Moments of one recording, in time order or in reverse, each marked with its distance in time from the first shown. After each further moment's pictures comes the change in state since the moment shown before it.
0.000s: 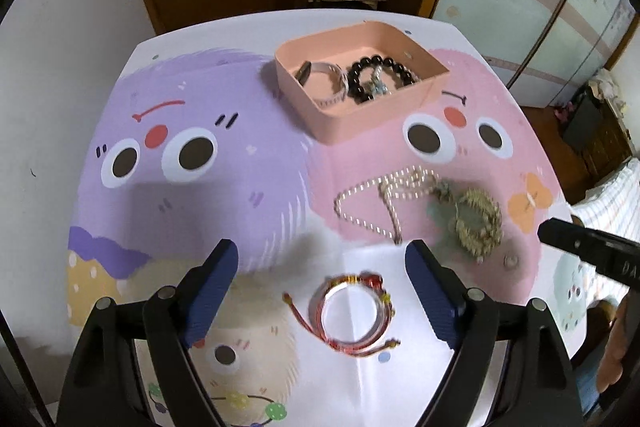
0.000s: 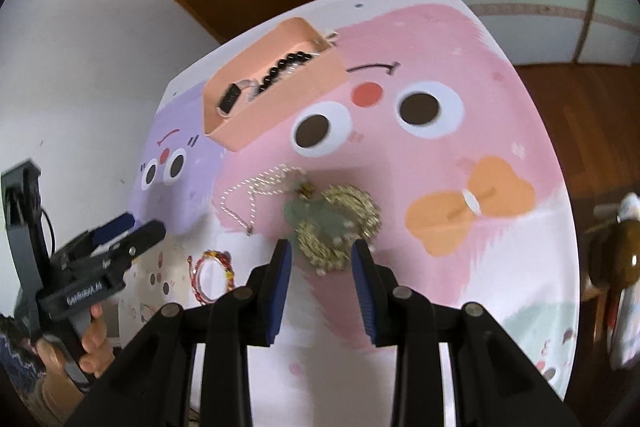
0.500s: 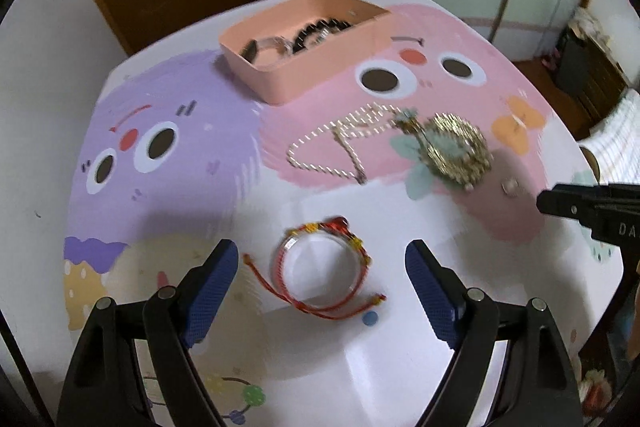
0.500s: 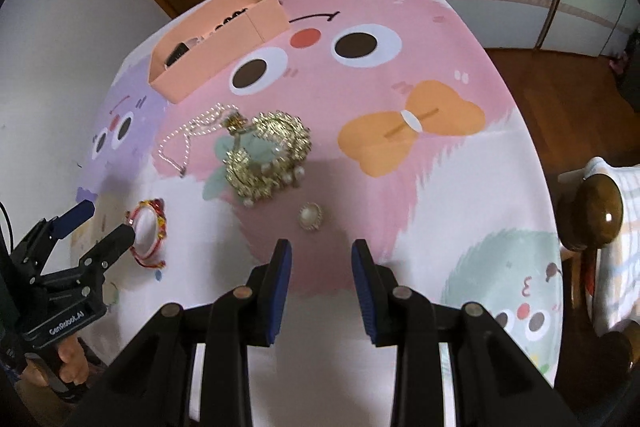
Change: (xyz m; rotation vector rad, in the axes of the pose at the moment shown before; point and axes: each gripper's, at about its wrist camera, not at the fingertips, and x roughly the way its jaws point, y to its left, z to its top) left arm 0.012 -0.045 -0.045 0.195 0.006 0.027; right arm 0.011 -0.022 -0.050 0.003 0.038 -0.166
